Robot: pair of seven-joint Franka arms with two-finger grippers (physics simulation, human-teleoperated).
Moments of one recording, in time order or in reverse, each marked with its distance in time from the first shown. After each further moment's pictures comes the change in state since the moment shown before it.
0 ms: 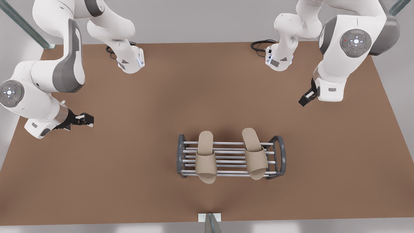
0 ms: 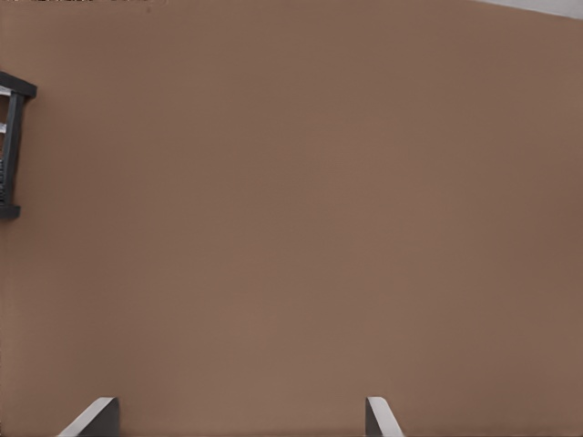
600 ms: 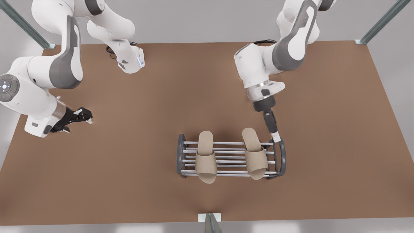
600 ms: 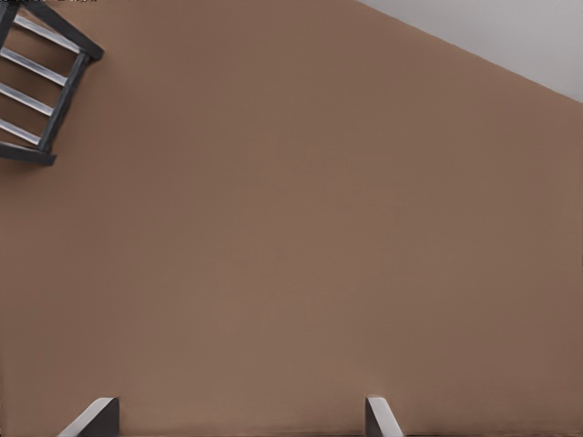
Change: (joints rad) left arm -0.514 0.140 0.265 -0.026 0.696 0.723 -1.679; right arm 0.000 -0.018 -0.008 0.002 0.014 0.010 -0.251
